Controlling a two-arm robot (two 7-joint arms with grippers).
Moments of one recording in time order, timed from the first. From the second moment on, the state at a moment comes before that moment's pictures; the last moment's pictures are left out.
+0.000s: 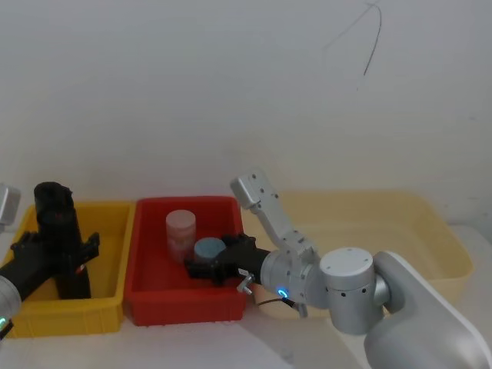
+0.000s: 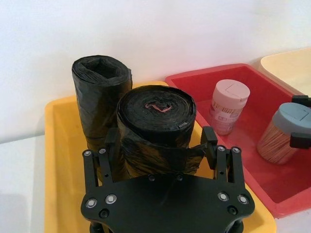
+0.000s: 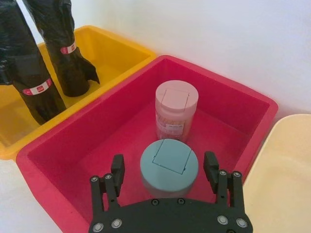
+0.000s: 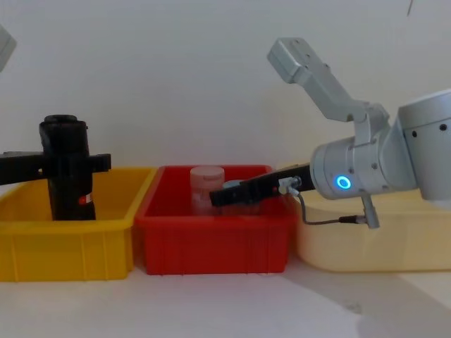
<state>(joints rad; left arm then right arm) -0.38 0.33 0.20 -1.40 -0.38 0.25 -0.25 0.70 0.09 -0.50 -1.03 0.18 0.35 0.40</state>
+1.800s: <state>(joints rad) -0.38 0.33 0.20 -1.40 -0.38 0.25 -0.25 0.70 0.09 -0.50 -1.02 0.18 0.34 0.41</state>
